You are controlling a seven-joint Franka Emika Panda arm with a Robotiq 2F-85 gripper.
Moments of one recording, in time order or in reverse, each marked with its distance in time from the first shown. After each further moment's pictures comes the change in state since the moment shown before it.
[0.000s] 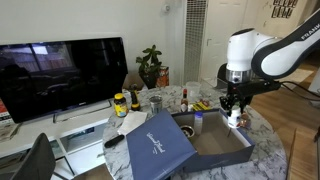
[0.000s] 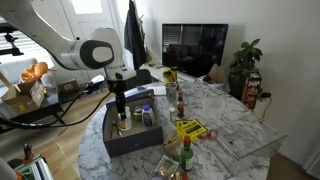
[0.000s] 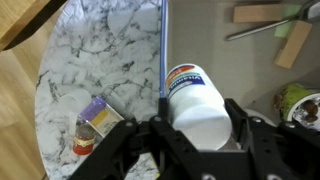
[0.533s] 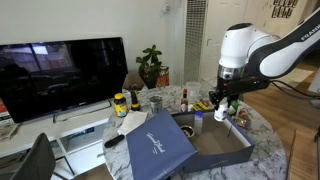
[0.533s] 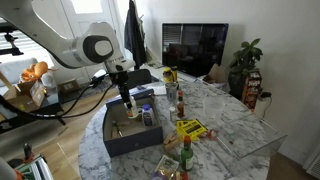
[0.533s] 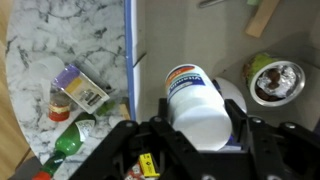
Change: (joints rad) arm -0.042 0.036 0.098 0.072 -0.103 0.091 0.102
